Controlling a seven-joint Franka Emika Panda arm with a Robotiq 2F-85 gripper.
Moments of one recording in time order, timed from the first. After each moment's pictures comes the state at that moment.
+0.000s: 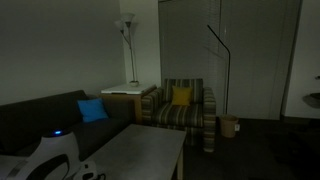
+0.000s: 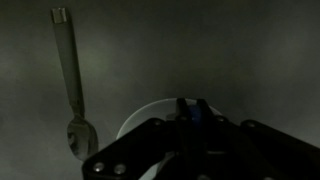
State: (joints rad) arm 0.07 1.47 -0.01 -1.23 0.03 2.71 0.09
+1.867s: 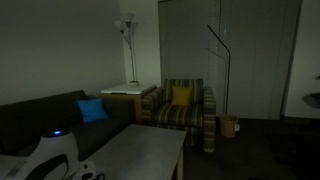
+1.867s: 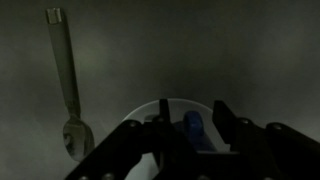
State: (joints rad) arm 0.07 1.47 0.00 -1.23 0.03 2.71 0.09
